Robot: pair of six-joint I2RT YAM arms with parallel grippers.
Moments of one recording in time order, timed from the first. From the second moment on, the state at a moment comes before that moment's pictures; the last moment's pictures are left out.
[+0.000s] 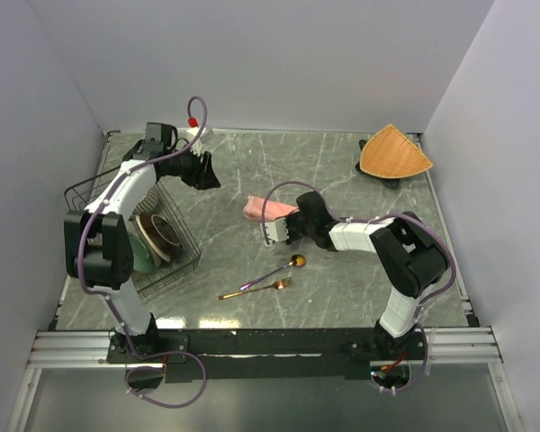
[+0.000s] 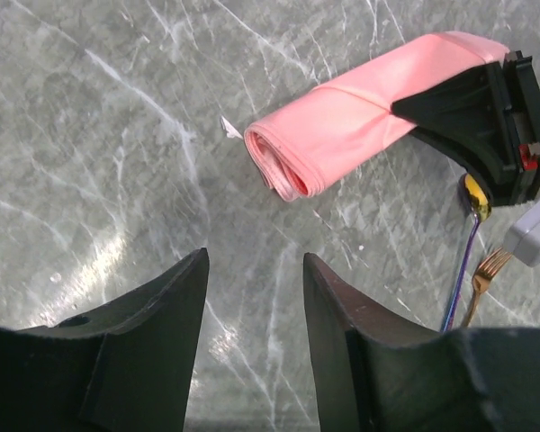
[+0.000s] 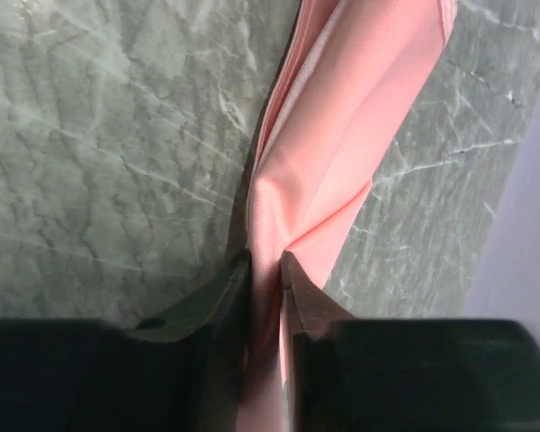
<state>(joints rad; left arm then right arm) -0.11 1.75 1.43 -0.51 0.74 0.27 0.57 1.76 0.82 0.21 -0.24 -1.31</state>
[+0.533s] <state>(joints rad) -0.33 1.95 1.62 -0.62 0.67 0.32 0.55 1.65 1.10 -0.14 -0.31 -1.09</state>
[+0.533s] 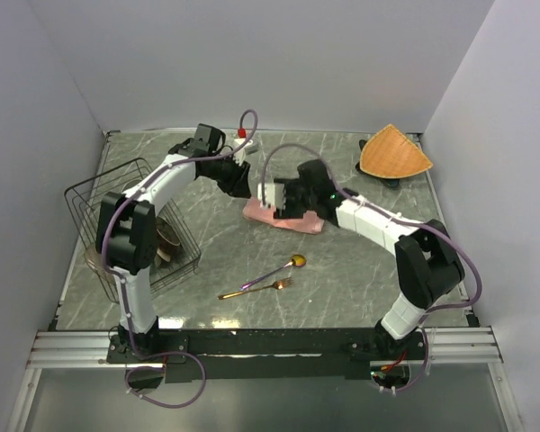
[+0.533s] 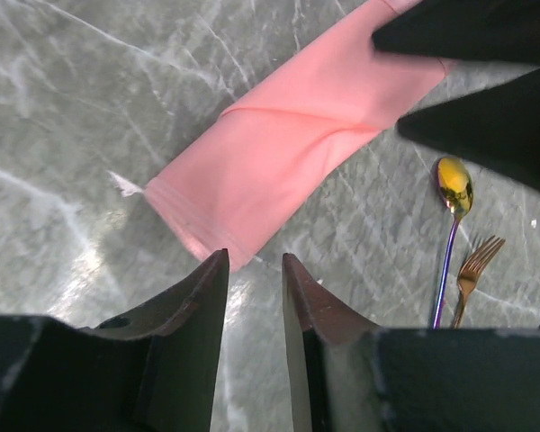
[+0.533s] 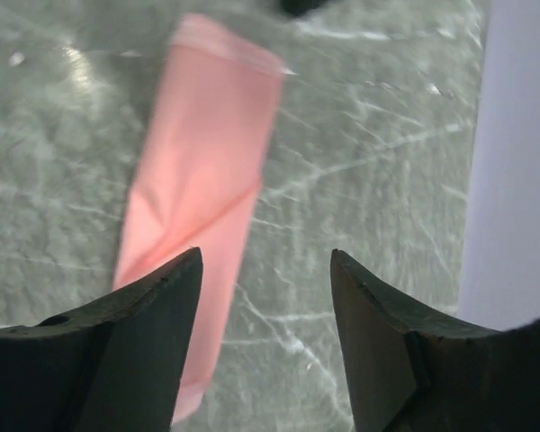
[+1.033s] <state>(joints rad) -0.38 2.12 1.65 -0.62 0.64 0.21 0.41 1.73 1.23 -0.52 -0.33 -0.80</state>
